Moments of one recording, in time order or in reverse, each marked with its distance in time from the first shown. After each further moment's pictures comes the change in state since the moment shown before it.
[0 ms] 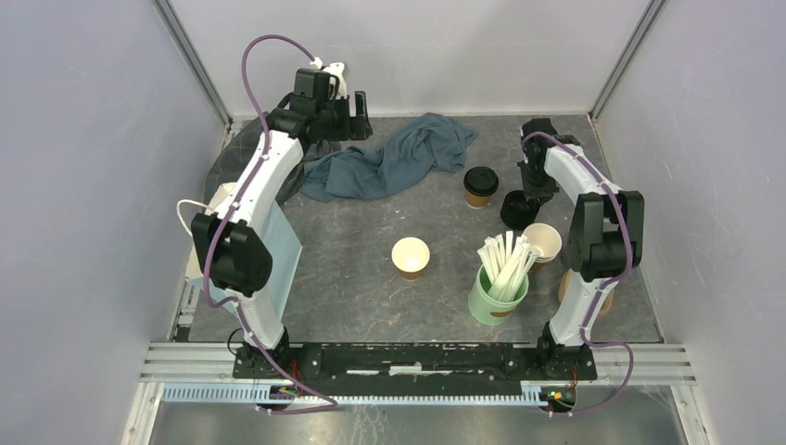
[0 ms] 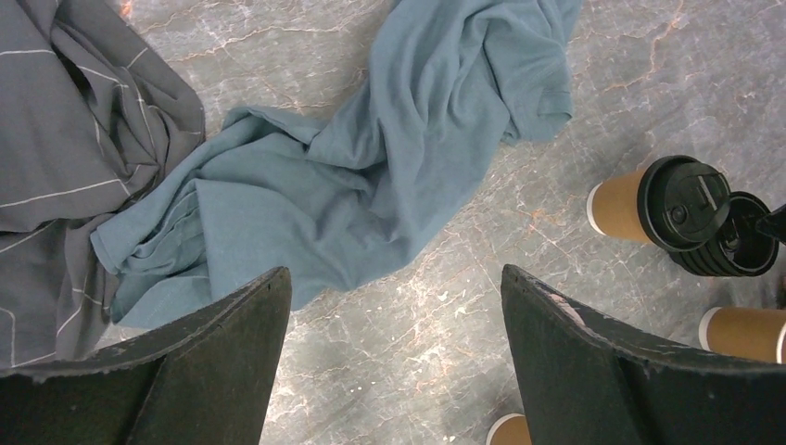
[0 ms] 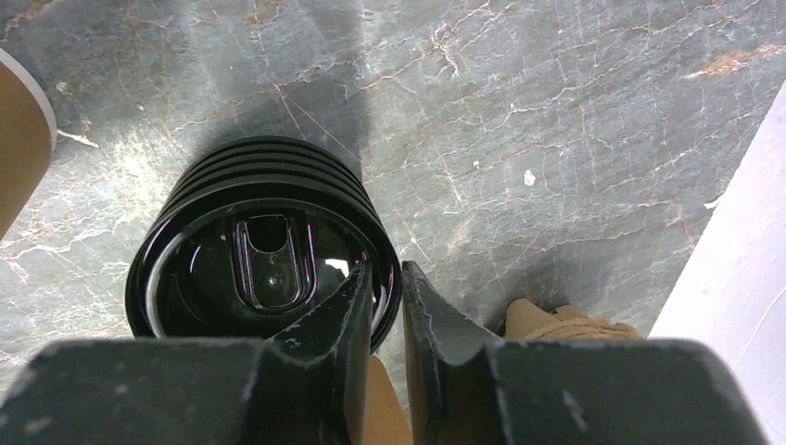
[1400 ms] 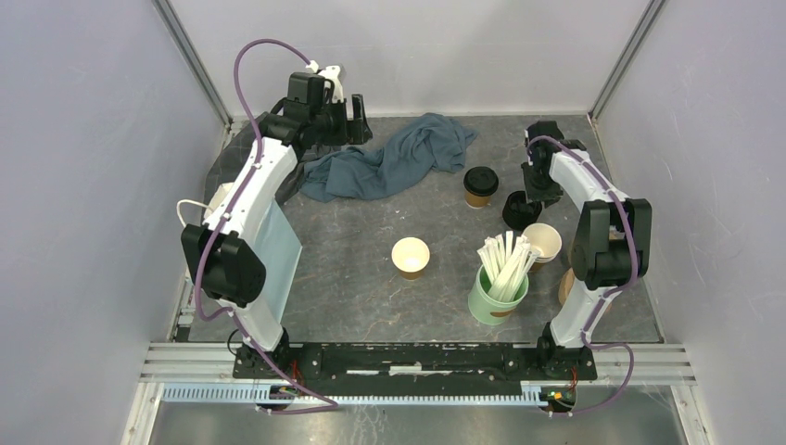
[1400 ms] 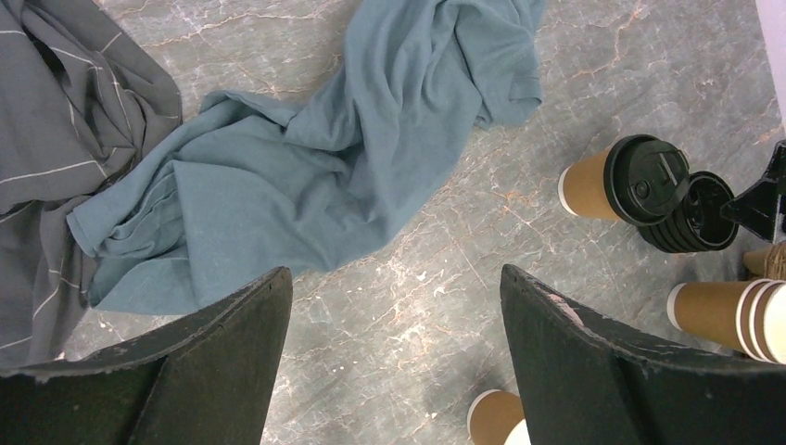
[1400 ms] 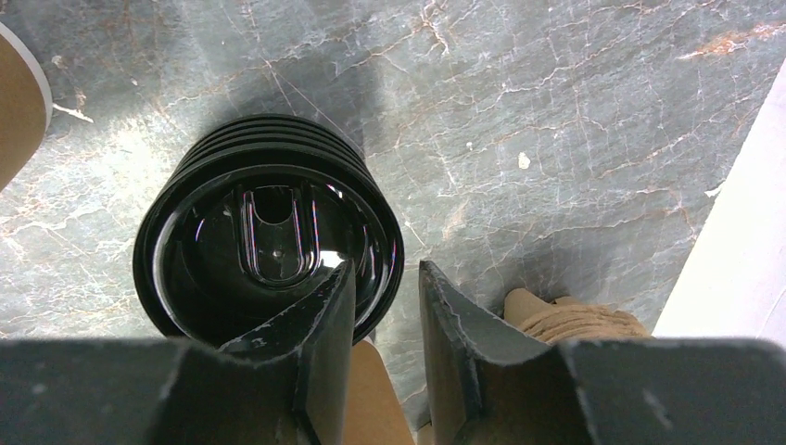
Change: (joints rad) left arm 0.000 -0.084 -0.071 0.007 0.048 -0.018; right arm -0.012 -0.072 -0.068 0.029 -0.018 -0.006
